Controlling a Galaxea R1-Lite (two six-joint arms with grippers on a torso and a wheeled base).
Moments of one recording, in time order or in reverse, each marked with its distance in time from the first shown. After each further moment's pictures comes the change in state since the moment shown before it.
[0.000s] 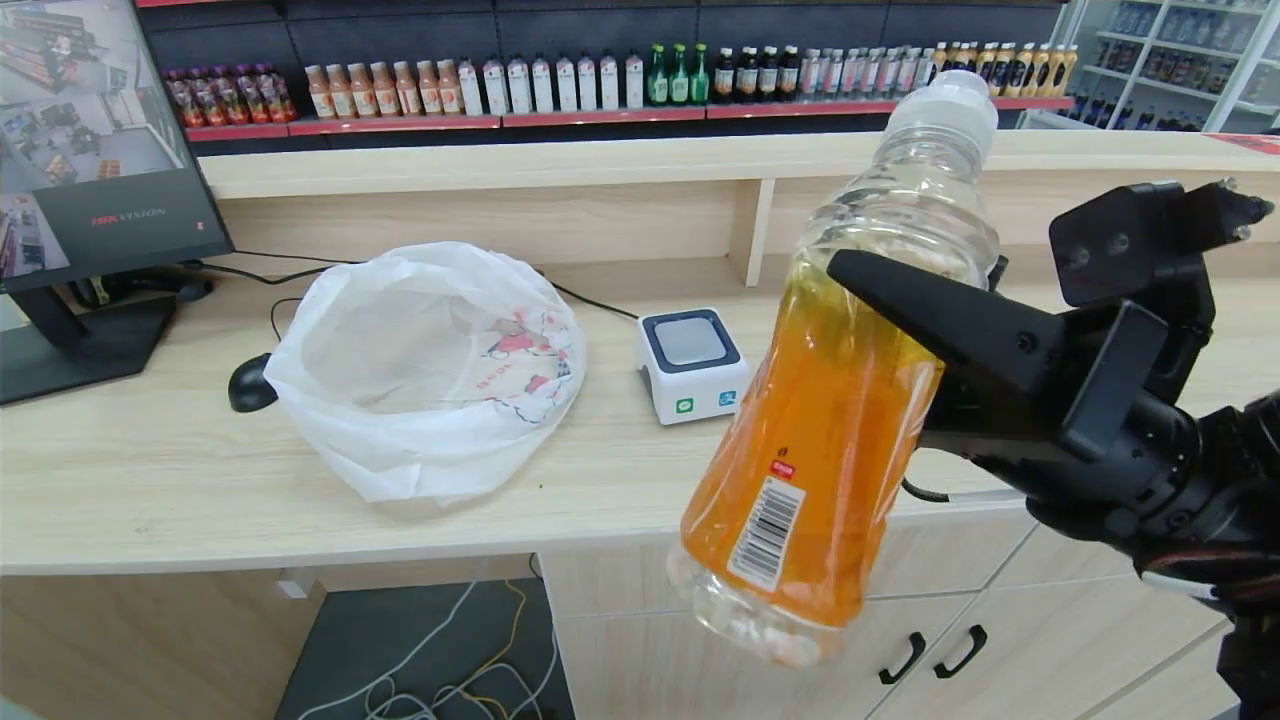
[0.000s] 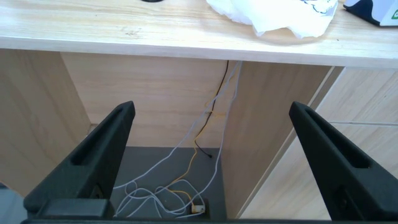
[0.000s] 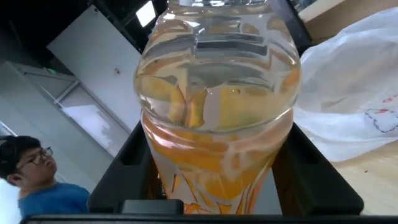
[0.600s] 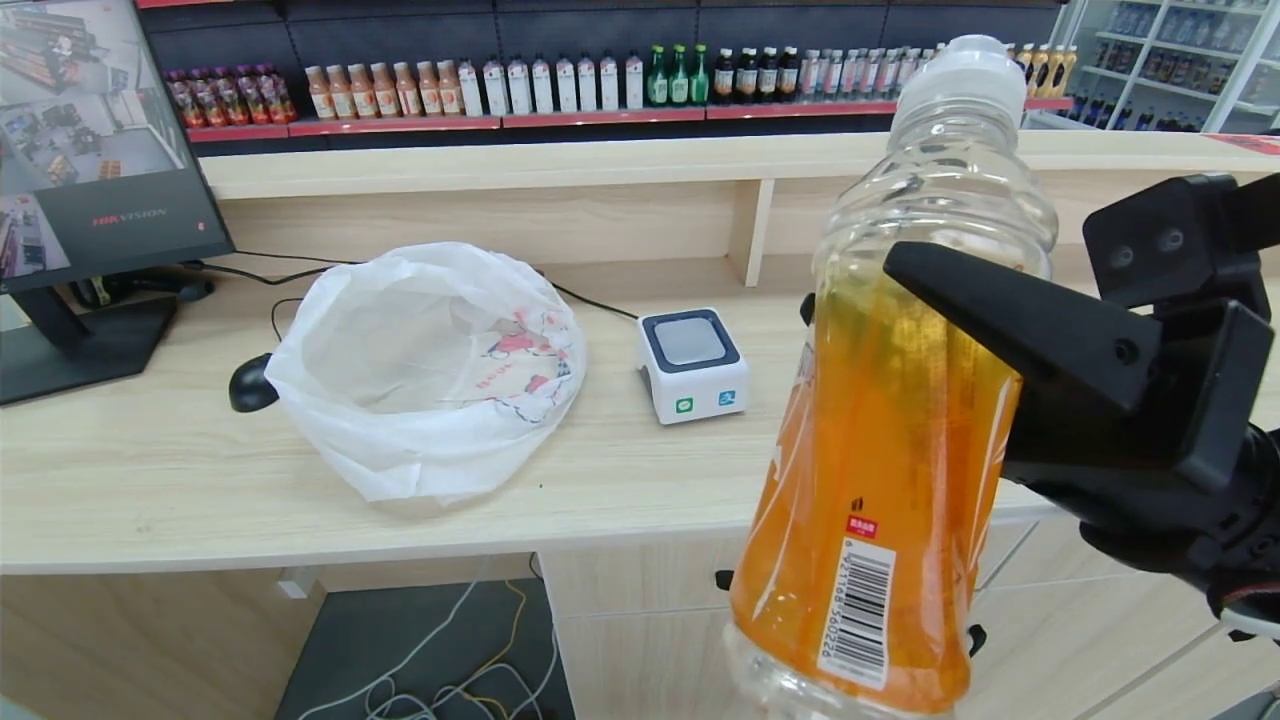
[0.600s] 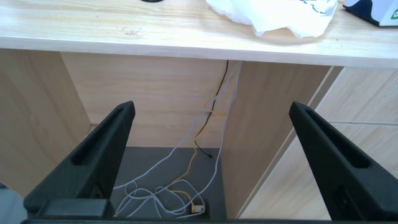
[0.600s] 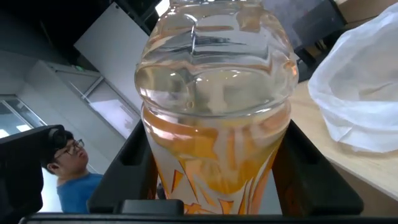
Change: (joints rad) left arm 0.000 0.000 0.000 0.000 0.000 0.000; right arm 0.026 -0.054 0.027 0.001 0.021 0.054
